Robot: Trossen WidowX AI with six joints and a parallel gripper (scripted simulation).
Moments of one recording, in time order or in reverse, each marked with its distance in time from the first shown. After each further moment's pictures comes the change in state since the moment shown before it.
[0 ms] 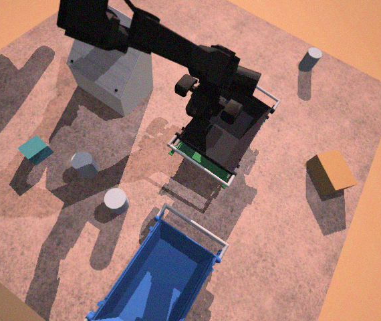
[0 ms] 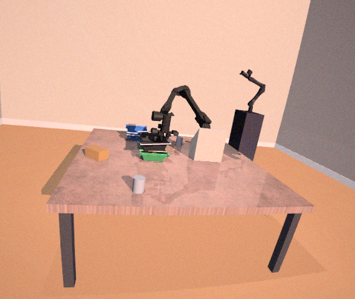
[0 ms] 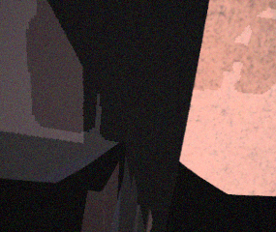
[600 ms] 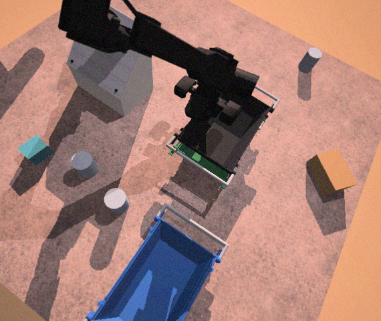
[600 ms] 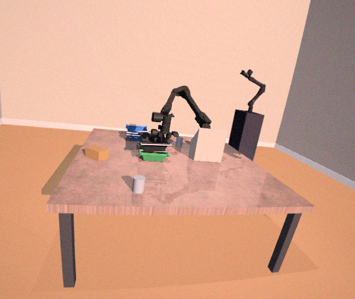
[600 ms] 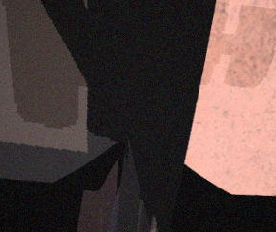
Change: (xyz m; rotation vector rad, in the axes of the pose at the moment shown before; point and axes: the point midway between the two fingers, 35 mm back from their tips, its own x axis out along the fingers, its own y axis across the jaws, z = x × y) arm 0.007 -0.002 0.000 0.000 -0.001 0.000
